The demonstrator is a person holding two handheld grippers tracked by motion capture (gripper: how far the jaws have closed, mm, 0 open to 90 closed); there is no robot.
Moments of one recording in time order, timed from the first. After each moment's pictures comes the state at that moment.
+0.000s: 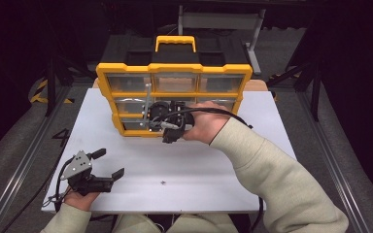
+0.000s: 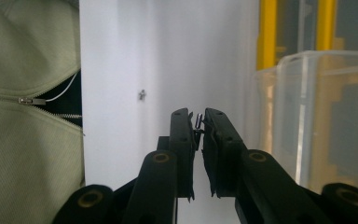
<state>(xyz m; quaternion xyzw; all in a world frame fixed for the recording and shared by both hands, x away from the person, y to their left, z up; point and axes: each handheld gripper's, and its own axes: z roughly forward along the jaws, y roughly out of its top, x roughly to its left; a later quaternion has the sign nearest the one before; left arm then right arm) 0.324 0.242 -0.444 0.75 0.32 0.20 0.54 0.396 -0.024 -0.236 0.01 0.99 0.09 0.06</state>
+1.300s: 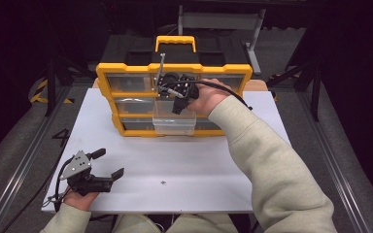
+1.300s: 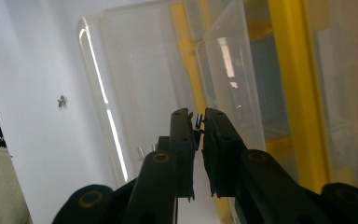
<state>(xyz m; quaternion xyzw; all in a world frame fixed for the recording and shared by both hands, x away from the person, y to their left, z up) 0.324 0.243 -0.444 0.75 0.32 0.20 0.54 0.480 -0.042 -0.239 0.11 0.99 0.09 0.09</state>
